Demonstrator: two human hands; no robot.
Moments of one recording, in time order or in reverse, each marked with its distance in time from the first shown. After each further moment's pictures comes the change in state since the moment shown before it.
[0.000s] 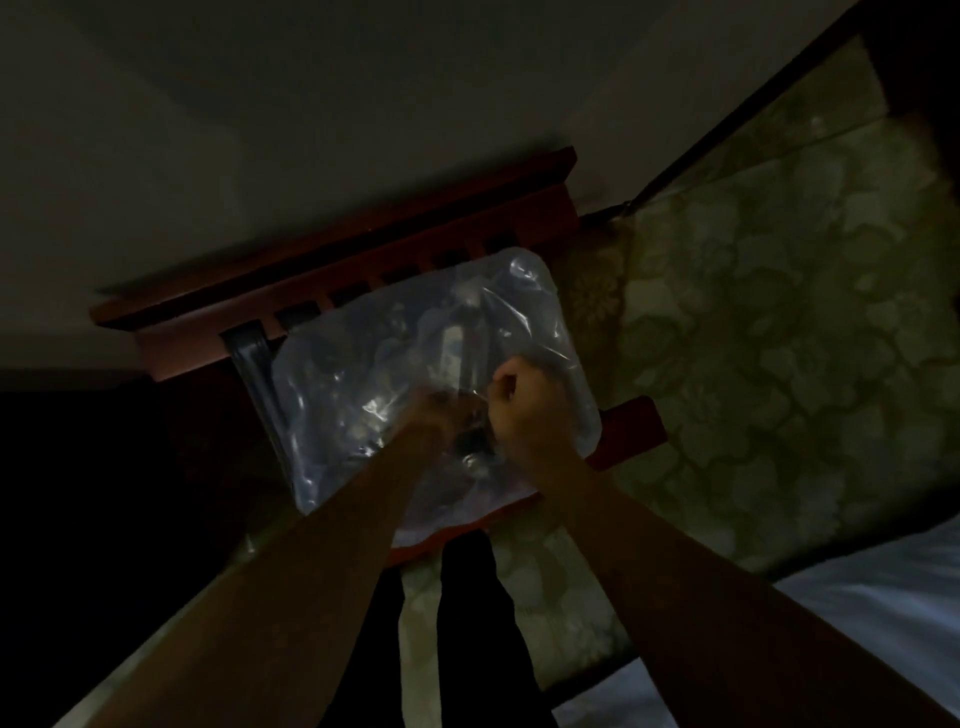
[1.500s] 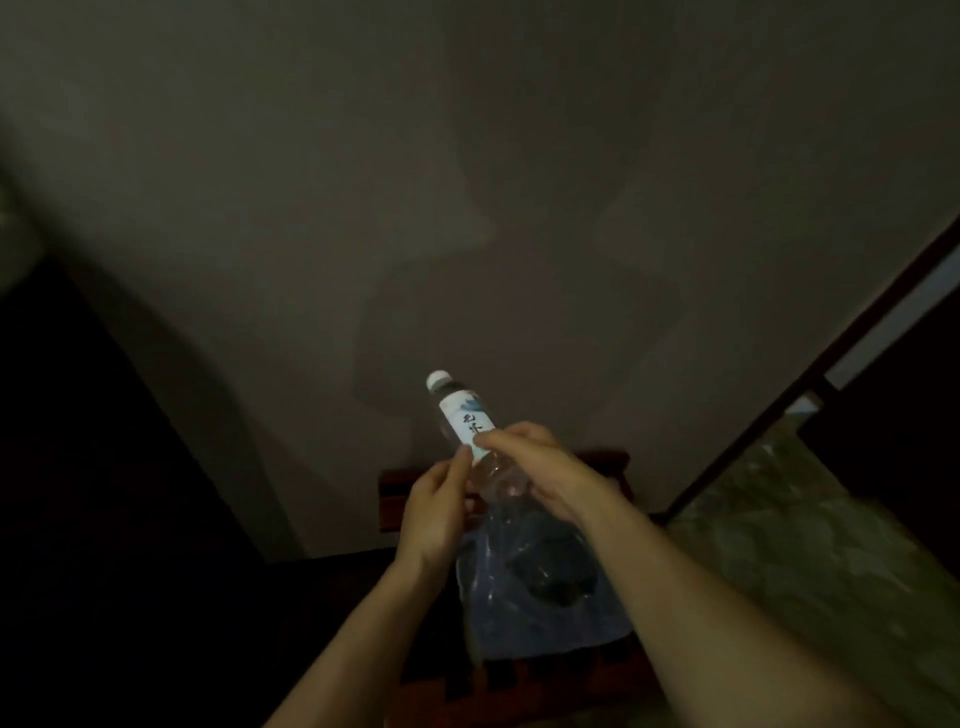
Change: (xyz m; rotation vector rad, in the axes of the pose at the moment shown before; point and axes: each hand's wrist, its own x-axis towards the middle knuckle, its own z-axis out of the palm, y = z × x) left_hand -0.328 -0.051 -0.209 -0.579 0.064 0.806; right_hand -0.236 -0.276 -0.060 0.524 -0.377 -0.118
